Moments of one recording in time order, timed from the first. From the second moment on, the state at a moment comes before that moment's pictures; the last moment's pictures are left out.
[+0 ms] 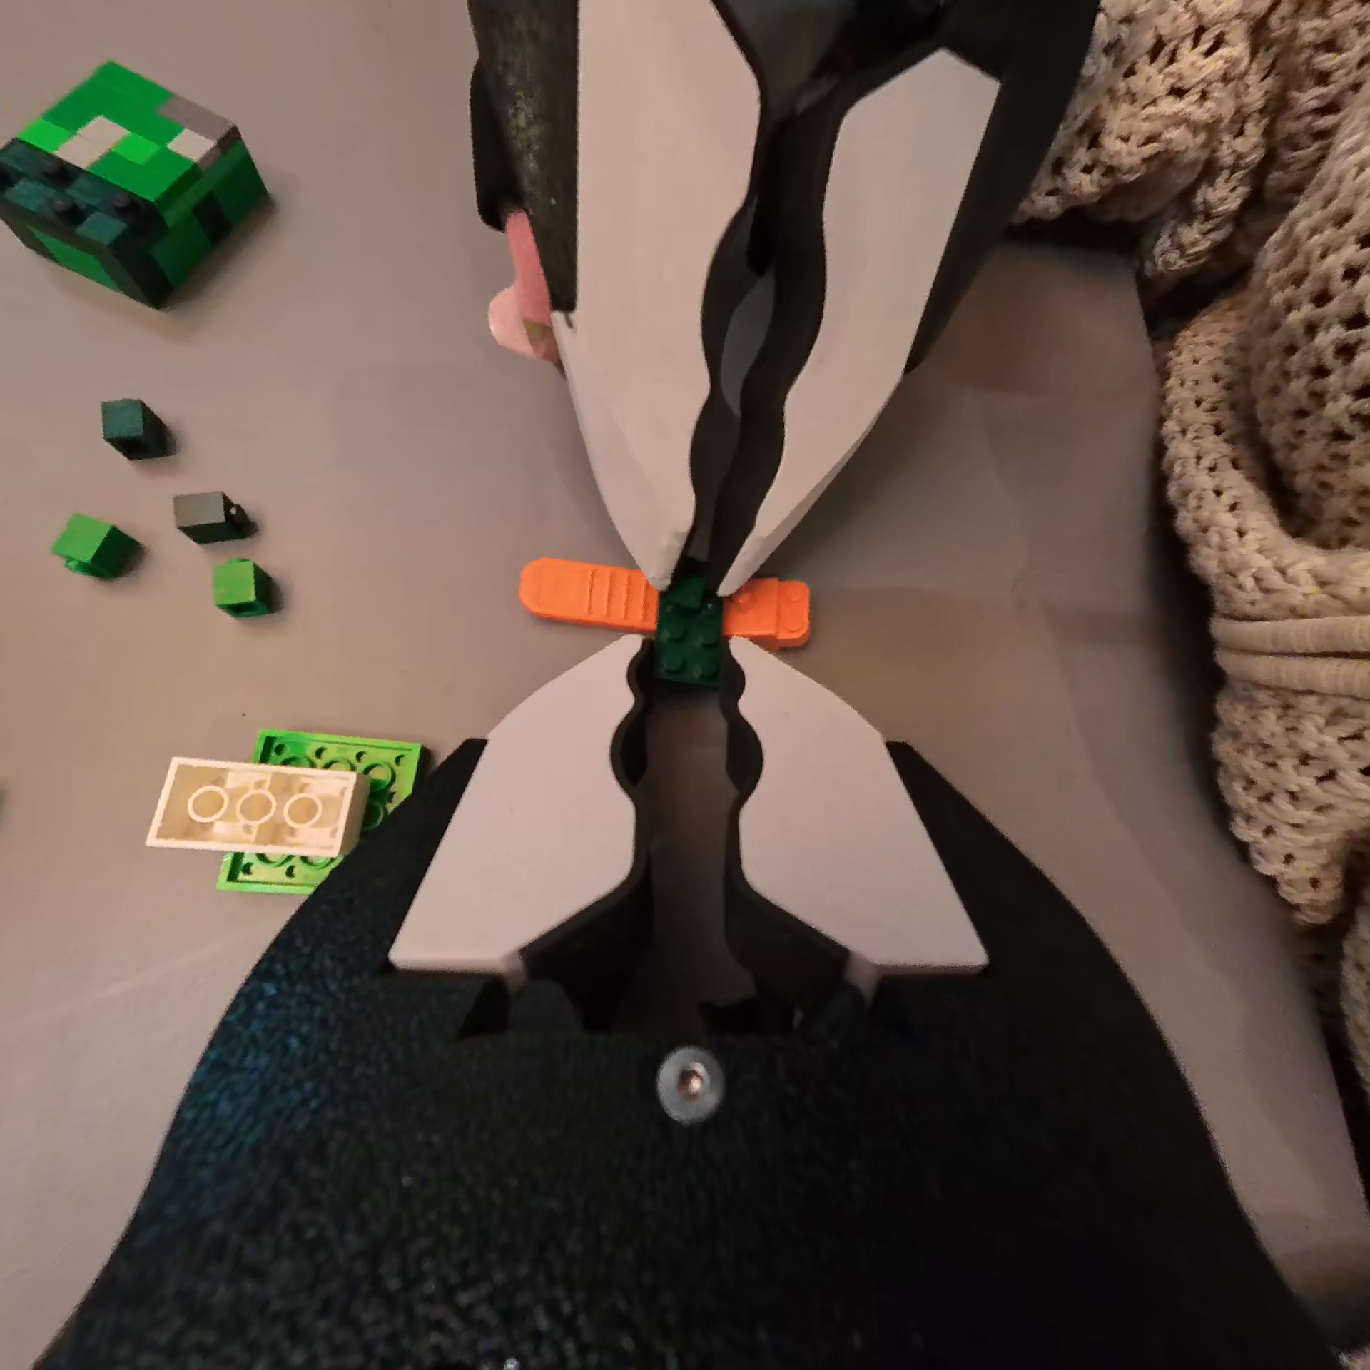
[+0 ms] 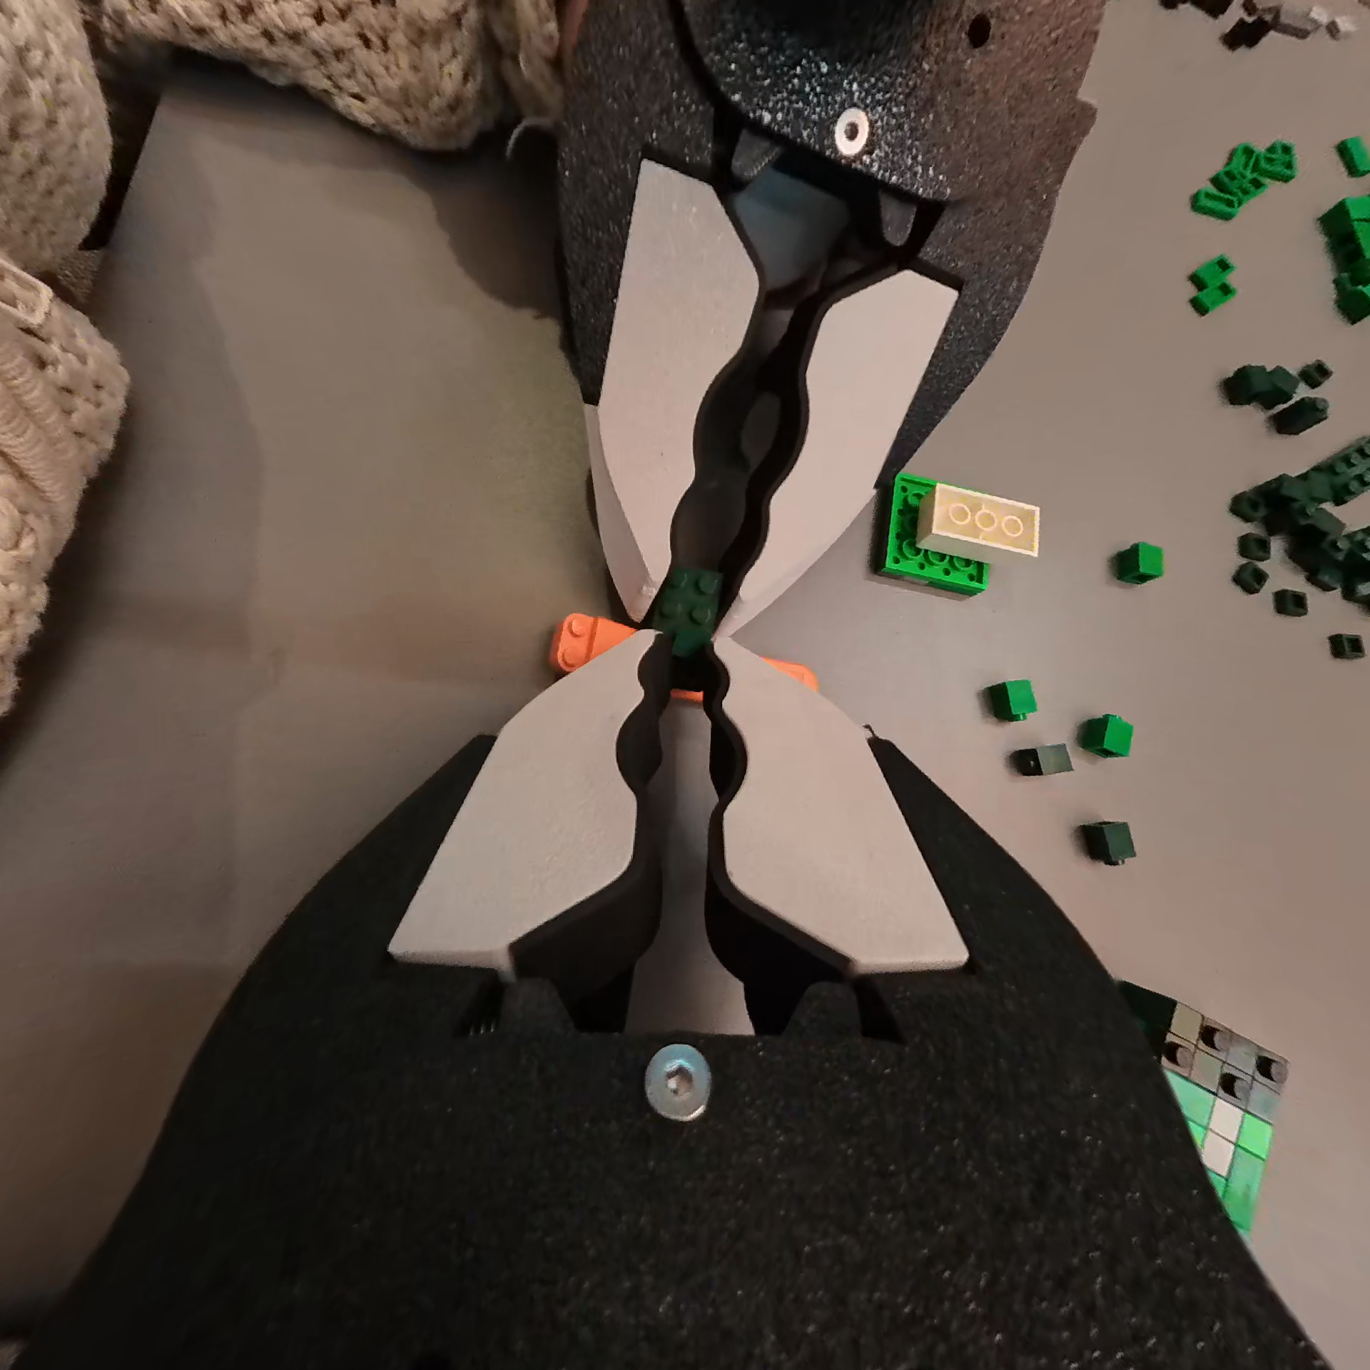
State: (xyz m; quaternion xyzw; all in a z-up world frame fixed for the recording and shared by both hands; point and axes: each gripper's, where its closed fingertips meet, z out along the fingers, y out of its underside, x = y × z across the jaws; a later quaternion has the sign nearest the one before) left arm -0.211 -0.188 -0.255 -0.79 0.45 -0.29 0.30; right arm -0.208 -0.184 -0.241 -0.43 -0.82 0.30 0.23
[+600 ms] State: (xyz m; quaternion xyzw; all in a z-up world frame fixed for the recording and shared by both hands) left arm -0.207 -0.190 -0.254 -0.78 0.46 -0.29 0.30; right arm -0.208 -0.187 -0.242 -0.40 -0.83 0.29 0.25
